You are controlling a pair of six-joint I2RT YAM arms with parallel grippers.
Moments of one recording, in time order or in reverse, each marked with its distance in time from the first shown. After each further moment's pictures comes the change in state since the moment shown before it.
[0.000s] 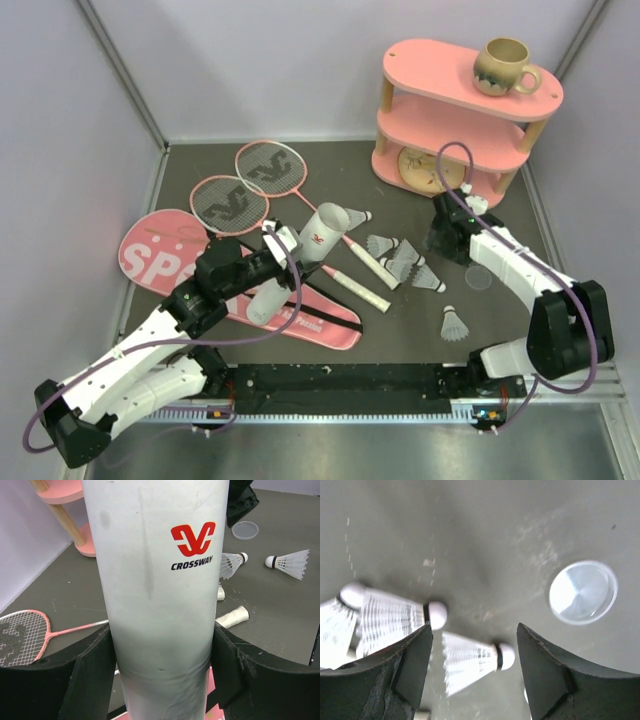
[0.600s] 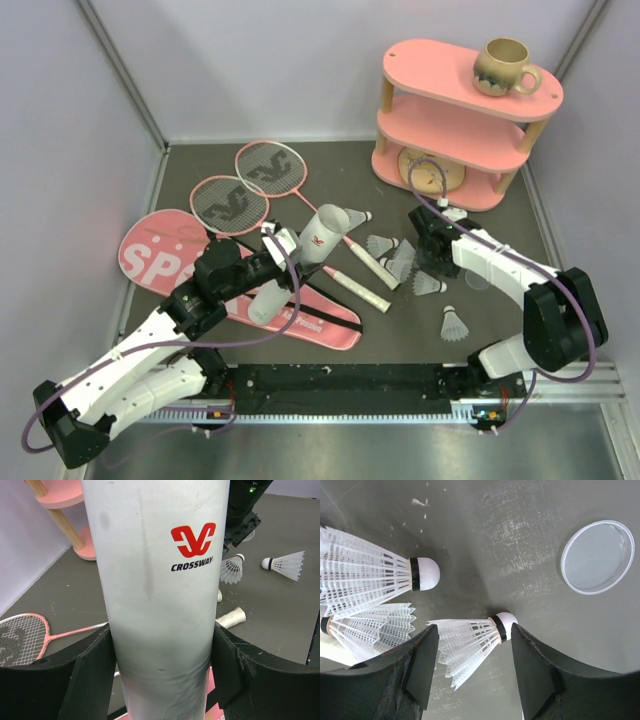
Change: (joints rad) left arm -0.013 -0.011 0.000 -0.001 -0.002 0.000; right arm 0.204 0.042 -0.015 -0.109 0.055 0.041
